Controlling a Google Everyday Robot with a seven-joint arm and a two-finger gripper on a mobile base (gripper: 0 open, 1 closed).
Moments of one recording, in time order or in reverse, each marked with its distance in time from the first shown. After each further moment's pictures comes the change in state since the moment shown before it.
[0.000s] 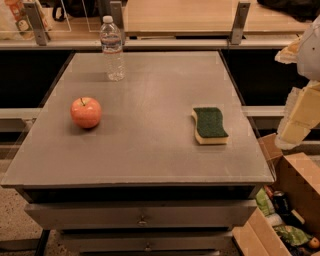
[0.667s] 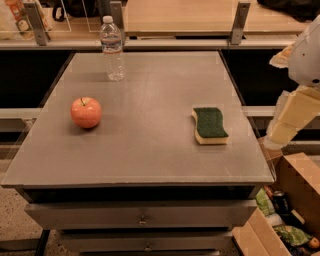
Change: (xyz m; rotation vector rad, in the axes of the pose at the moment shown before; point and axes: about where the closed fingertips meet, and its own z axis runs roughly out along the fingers) arm -0.005 -0.002 0.014 0.003 -0.036 0.038
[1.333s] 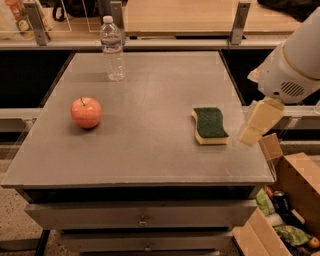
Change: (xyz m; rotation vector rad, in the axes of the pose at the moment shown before) arm -0.014 -0.013 0.060 -0.044 -0.058 0.061
